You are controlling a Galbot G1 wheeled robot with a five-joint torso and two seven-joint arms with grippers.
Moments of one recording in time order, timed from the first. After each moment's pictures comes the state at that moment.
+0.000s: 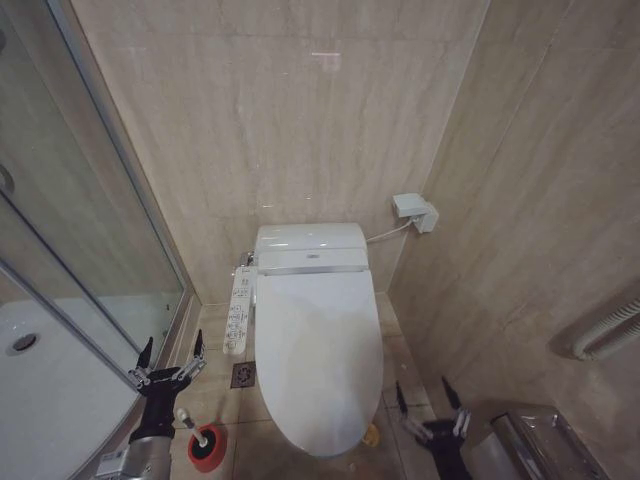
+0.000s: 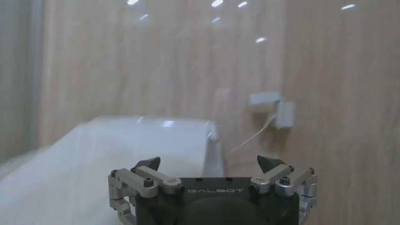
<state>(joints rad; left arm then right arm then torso) 1.62 -1.28 -0.56 -2.02 -0.33 -0.34 -0.18 -1.82 1.33 0.50 1.80 0.09 0.75 0.04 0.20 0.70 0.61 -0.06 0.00</state>
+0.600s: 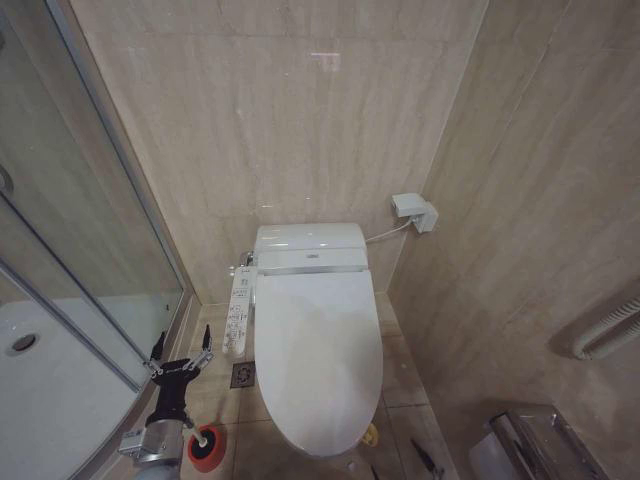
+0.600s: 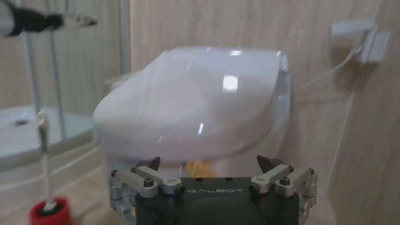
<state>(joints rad) 1.53 -1.29 -0.51 -1.92 -0.34 -0.36 -0.18 -1.89 1.12 0.32 1.67 0.04 0.72 0.04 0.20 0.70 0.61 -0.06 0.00</state>
